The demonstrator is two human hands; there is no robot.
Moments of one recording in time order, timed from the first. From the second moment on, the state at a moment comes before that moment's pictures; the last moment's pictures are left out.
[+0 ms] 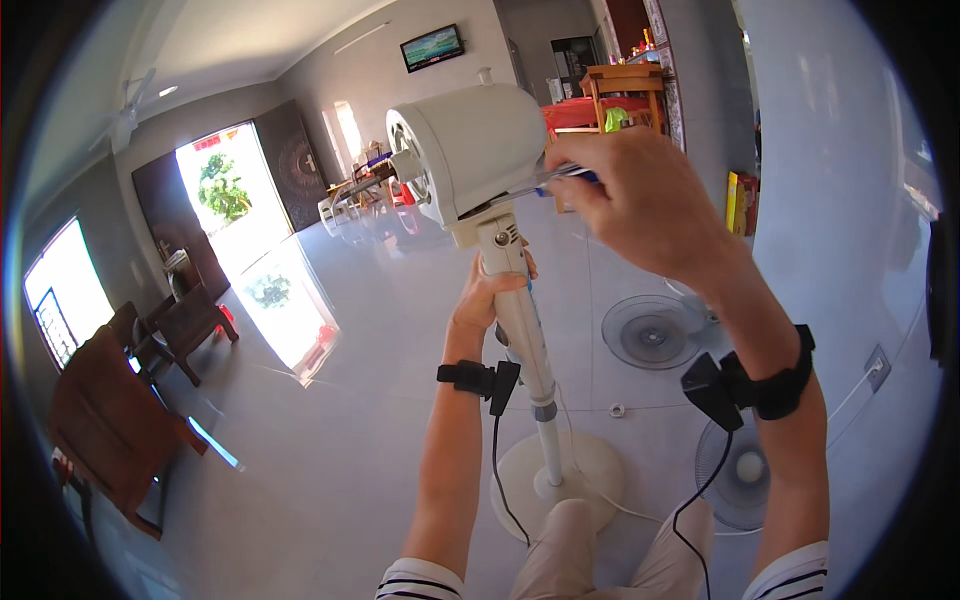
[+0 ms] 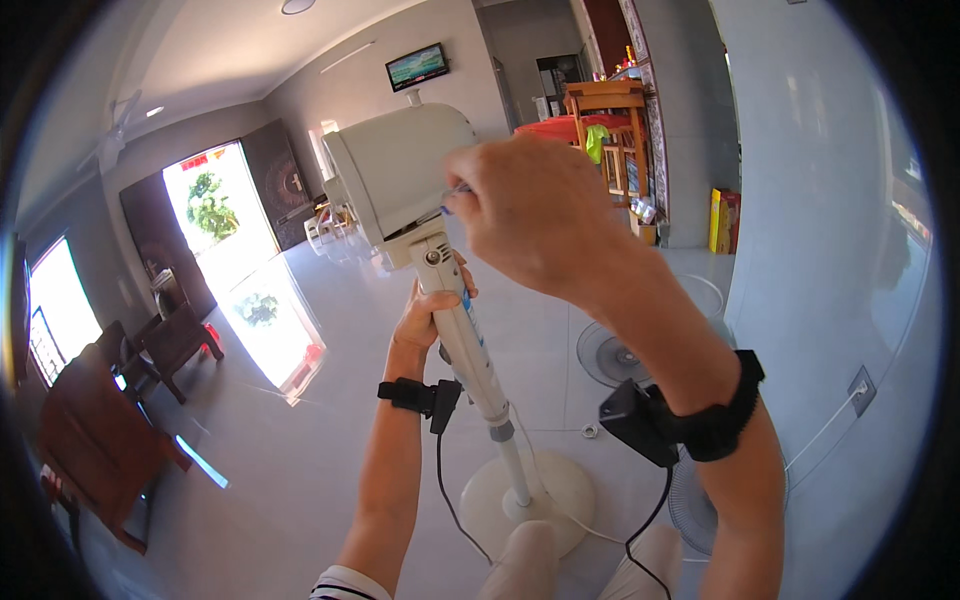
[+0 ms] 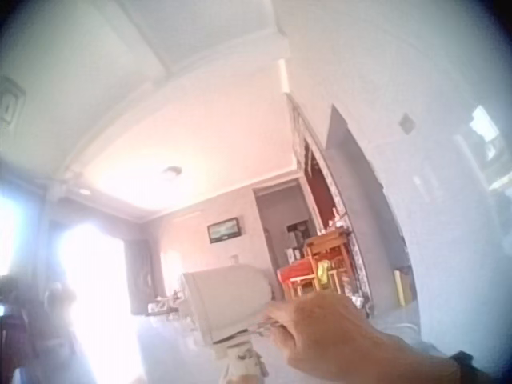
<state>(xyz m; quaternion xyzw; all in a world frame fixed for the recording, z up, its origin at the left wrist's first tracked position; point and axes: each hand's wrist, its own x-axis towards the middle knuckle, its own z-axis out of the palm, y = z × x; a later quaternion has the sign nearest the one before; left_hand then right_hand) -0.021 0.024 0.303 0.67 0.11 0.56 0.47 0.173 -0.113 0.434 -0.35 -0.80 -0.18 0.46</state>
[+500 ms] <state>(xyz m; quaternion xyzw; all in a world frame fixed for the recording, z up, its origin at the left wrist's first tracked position) -0.023 0.021 0.302 0.67 0.15 0.56 0.46 0.130 -0.082 0.455 -0.19 -0.69 -0.05 0.70</state>
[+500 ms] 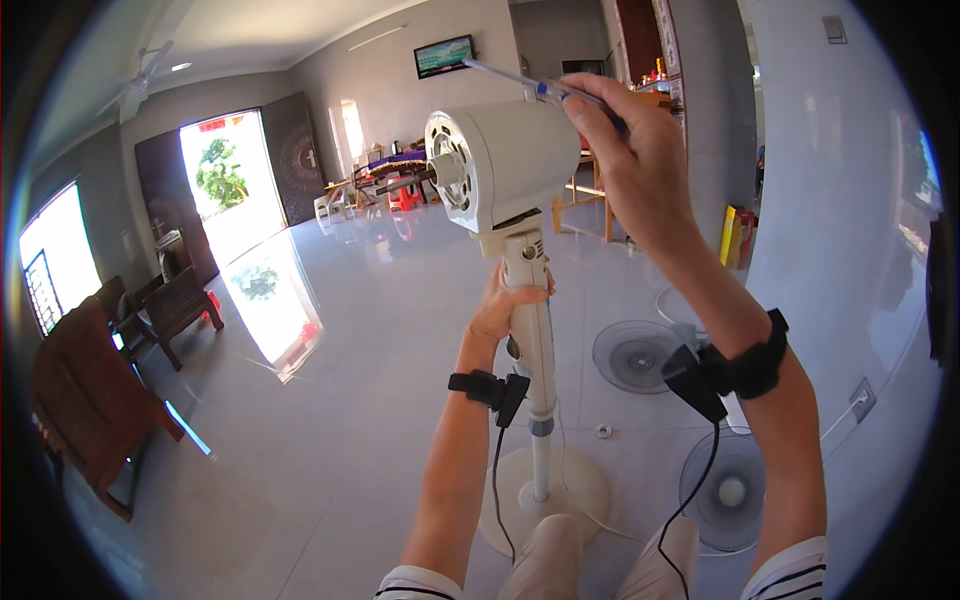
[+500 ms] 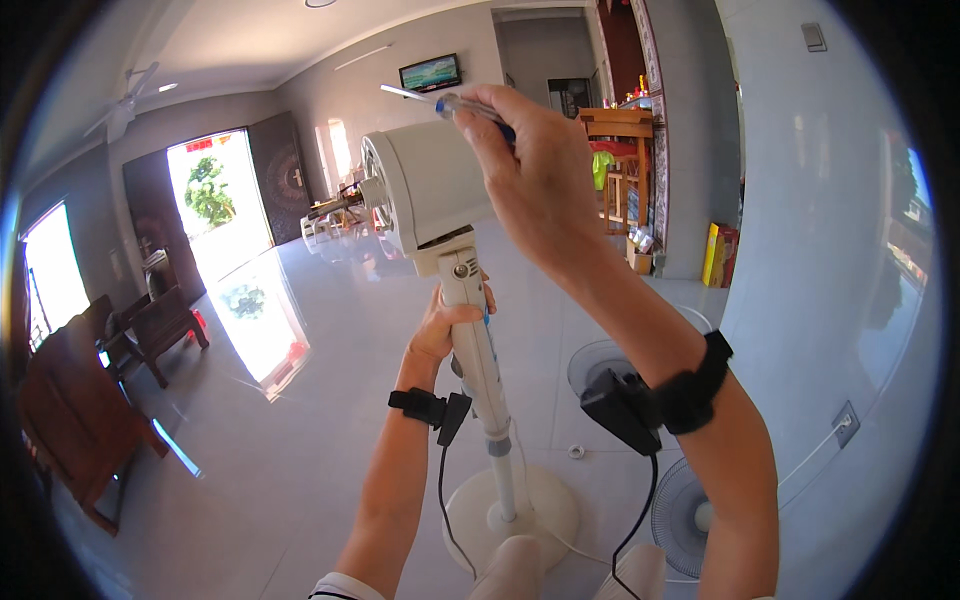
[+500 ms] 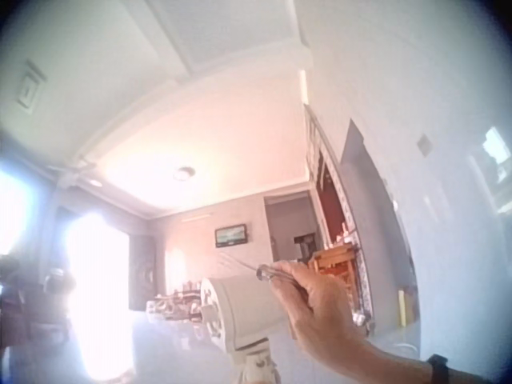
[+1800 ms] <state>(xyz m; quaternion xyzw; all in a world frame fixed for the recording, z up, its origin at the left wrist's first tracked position) -0.023 0.026 0.299 0.66 0.13 0.57 0.47 0.134 0.038 0.407 -0.11 -0.51 0.65 0.55</state>
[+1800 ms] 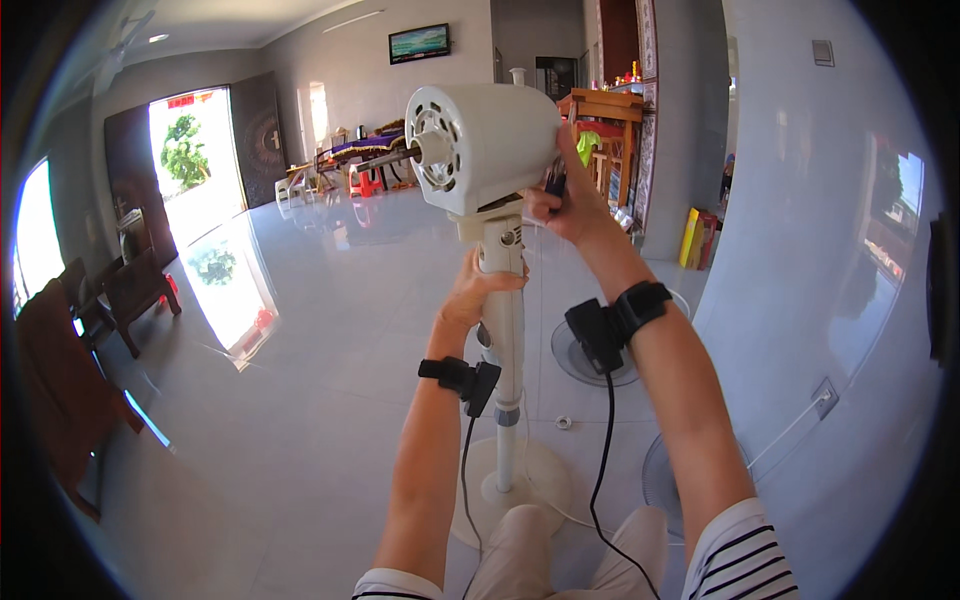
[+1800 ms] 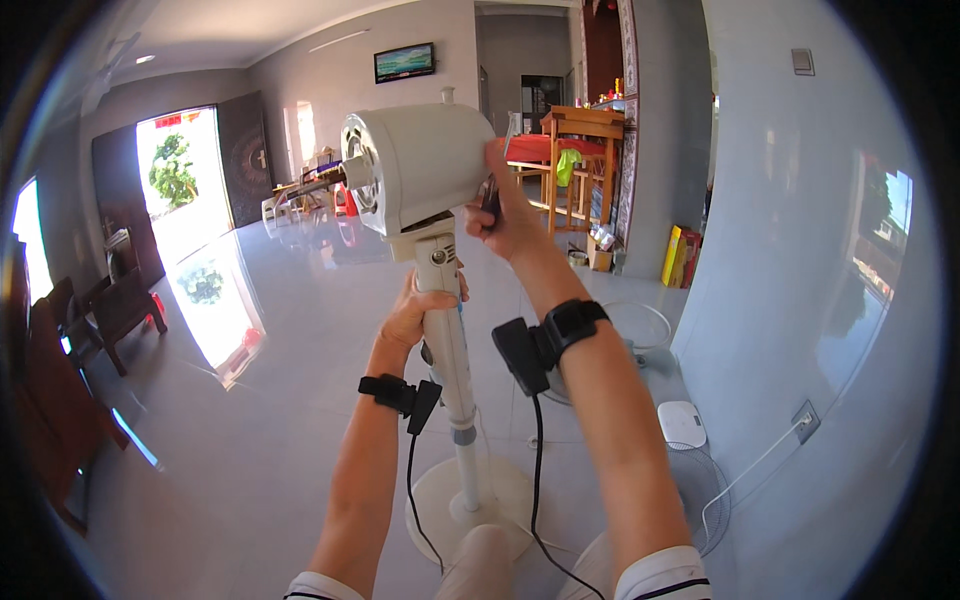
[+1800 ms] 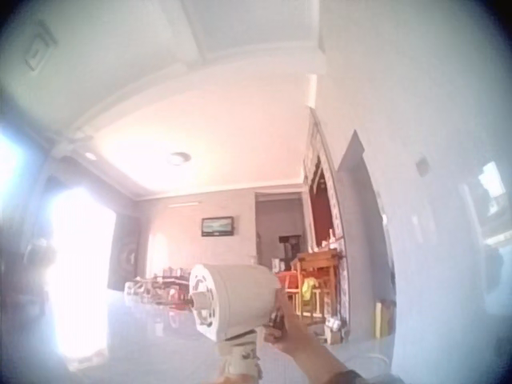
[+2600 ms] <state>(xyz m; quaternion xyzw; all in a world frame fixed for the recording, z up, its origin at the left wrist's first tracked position) -0.025 0.025 0.302 0.67 0.14 0.57 0.45 0.139 0.015 0.427 -0.18 -0.58 0.57 0.55</state>
